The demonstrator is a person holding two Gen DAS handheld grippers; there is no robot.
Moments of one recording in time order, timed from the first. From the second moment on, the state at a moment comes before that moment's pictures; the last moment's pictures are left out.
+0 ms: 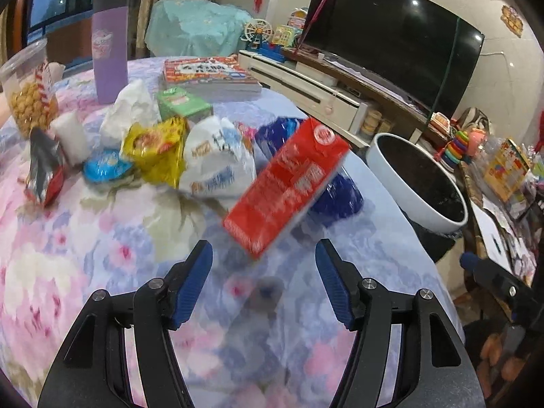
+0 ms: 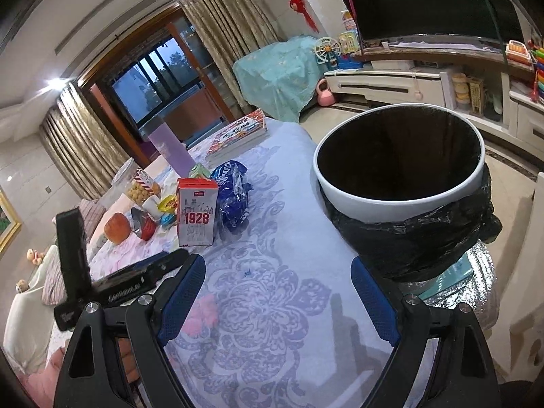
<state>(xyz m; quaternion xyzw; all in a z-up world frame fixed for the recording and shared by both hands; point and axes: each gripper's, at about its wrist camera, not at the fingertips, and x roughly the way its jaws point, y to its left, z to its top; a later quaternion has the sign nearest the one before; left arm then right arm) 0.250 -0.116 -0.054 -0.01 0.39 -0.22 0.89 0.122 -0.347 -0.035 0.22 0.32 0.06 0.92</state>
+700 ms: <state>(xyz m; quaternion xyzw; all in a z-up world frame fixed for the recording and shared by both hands) 0.213 -0.062 -0.048 -0.03 0.40 -0.19 0.89 0.168 -0.310 -0.034 0.20 0.33 0.09 0.92</state>
